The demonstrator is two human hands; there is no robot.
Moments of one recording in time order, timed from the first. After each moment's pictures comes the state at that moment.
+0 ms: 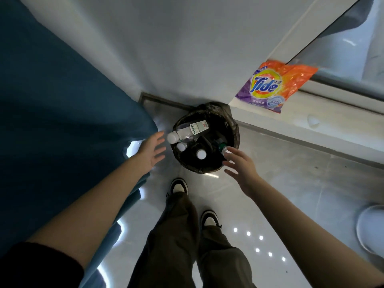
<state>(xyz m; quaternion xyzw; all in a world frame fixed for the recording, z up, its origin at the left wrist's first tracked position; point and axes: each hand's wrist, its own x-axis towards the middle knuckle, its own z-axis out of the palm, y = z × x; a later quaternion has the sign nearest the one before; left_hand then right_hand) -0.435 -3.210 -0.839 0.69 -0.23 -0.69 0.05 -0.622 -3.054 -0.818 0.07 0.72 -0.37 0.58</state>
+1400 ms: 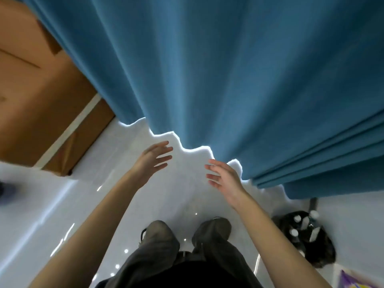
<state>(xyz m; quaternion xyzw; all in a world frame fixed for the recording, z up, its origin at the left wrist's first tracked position) -0.177 -2.523 -0.415 0.66 0.11 -0.36 0.64 -0.293 -2.714 -0.428 -0.51 0.41 0.08 0.75</state>
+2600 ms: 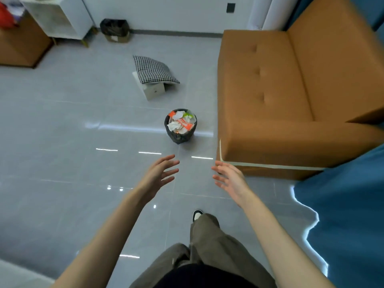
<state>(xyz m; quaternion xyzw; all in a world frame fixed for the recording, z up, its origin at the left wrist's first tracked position) -0.183 -1.800 -0.410 0.47 0.49 0.07 0.74 -0.017 -1.941 -0.442 -0.63 0.05 0.51 0.58</state>
